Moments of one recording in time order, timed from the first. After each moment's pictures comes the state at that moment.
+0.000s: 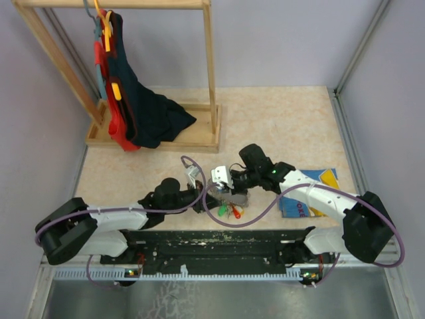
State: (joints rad) left arm -0.92 1.28 0.30 0.72 0.26 -0.73; right arm 0.75 1.28 0.82 -0.37 -0.61 -0.83
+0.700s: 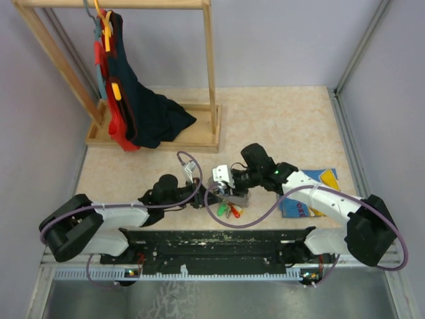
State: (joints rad) left arm -0.86 1.31 0.30 0.76 0.33 -0.91; right arm 0.75 1.25 0.82 -0.37 -0.62 -0.82
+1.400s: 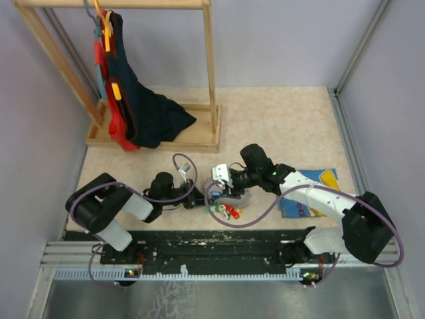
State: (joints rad) left arm -0.67 1.60 0.24 0.97 0.56 -1.05; right arm 0.74 1.26 0.80 -0.27 -0.69 -0.77
